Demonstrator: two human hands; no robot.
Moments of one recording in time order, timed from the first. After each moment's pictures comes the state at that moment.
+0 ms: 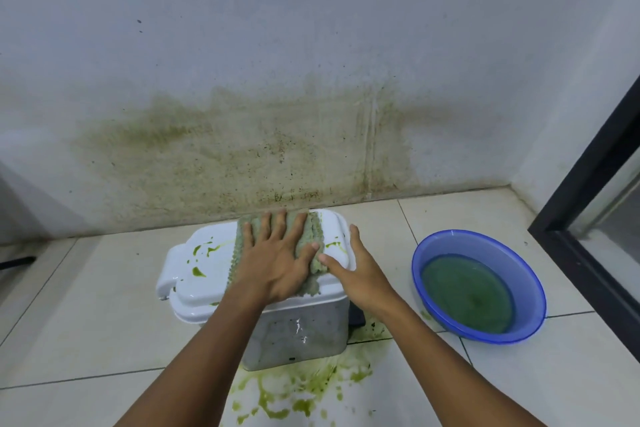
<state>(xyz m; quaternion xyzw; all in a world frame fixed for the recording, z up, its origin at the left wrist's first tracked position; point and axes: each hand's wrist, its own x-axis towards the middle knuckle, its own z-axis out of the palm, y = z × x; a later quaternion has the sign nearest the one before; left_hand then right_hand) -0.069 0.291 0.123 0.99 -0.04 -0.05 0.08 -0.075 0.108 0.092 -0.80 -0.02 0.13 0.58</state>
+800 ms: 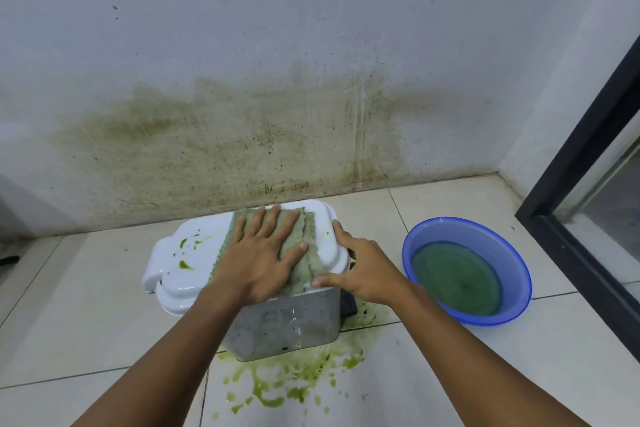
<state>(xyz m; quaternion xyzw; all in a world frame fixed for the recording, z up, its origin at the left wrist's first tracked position) -0.081 0.300 0.124 0.99 -0.09 -0.05 0.08 -0.078 0.076 0.097 -0.85 -0.12 0.14 0.49</state>
